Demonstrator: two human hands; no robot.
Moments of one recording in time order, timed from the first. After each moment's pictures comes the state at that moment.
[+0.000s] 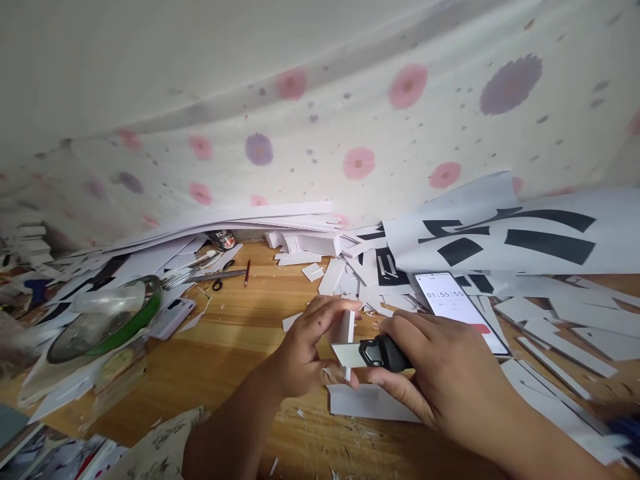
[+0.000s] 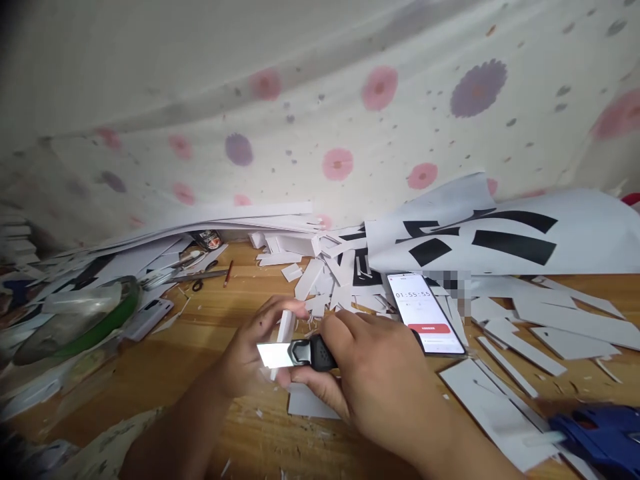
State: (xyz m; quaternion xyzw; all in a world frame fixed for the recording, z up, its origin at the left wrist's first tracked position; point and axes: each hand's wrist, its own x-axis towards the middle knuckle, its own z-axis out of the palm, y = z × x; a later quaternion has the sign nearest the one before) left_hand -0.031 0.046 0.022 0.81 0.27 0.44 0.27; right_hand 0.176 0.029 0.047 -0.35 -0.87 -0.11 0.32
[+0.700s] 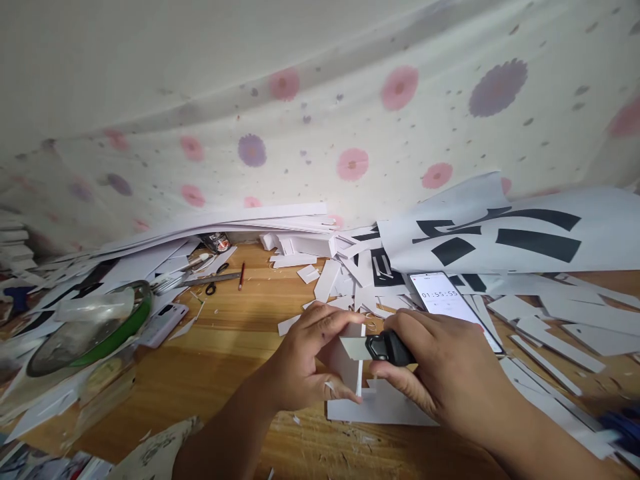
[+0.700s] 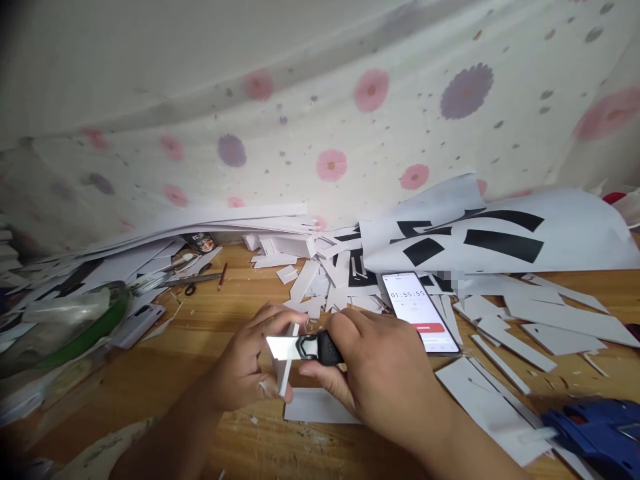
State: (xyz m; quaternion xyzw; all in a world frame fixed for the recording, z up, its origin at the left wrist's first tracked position) left_hand -0.030 0.042 0.028 0.84 0.31 0.37 0.23; right_hand 0.185 0.038 0.040 -0.36 -0.86 -0.14 0.33
